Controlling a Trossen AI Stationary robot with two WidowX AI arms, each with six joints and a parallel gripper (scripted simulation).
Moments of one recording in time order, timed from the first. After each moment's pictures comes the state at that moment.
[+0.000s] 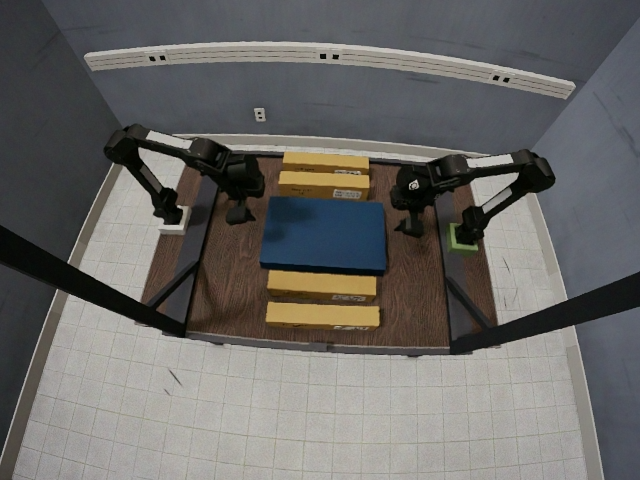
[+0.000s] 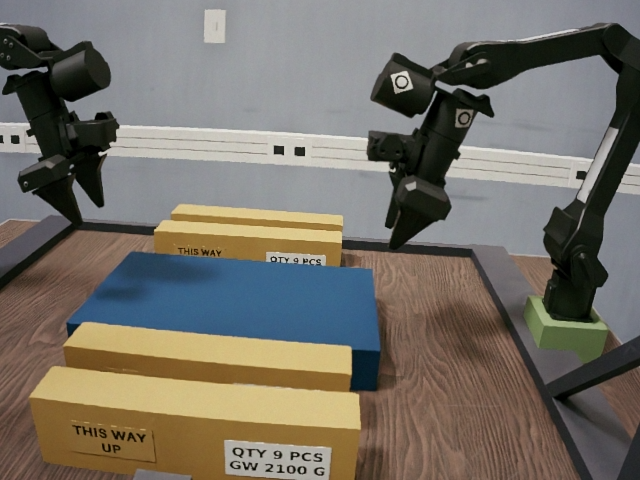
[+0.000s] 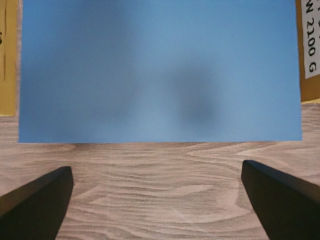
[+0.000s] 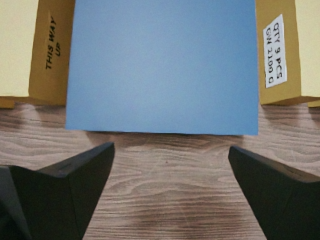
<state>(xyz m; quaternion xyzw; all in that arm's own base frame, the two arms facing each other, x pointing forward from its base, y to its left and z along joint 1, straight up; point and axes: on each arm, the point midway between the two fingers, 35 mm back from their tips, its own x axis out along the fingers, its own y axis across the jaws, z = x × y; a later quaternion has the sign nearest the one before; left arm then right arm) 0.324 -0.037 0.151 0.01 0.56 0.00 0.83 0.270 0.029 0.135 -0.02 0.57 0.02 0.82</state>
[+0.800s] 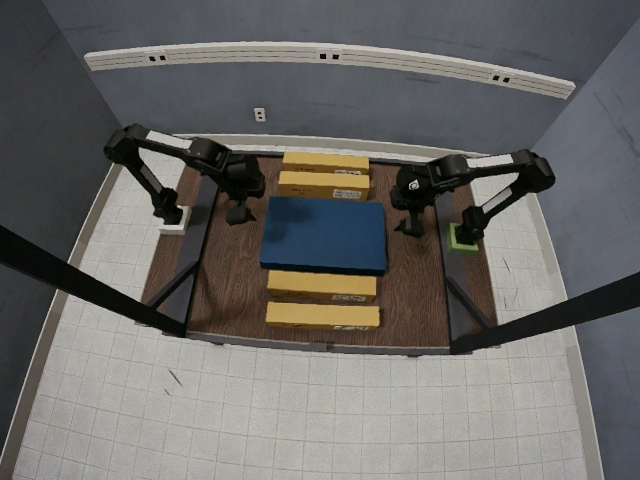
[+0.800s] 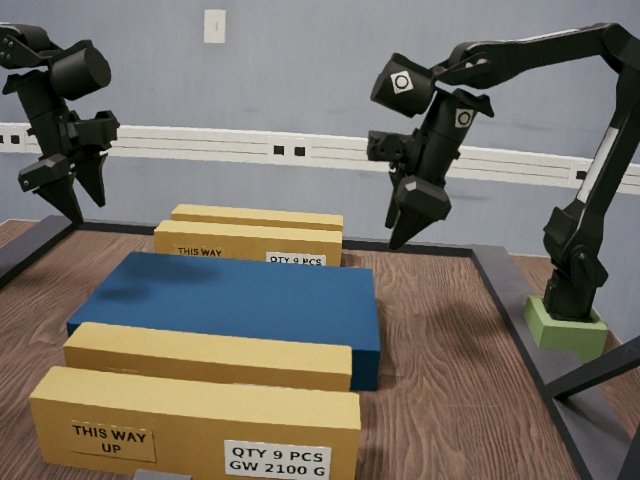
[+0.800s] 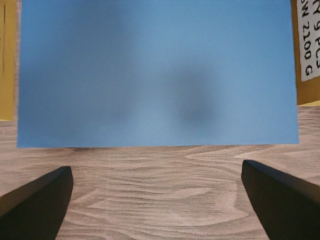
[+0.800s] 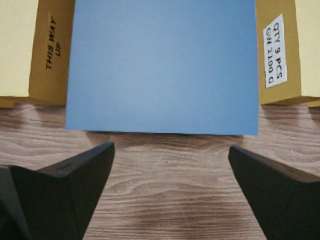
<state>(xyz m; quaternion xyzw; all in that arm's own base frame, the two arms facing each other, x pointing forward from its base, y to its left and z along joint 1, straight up) 0.326 -0.038 0.153 0.01 0.56 -0.01 0.83 0.270 0.029 0.135 -0.02 0.57 0.02 0.82</state>
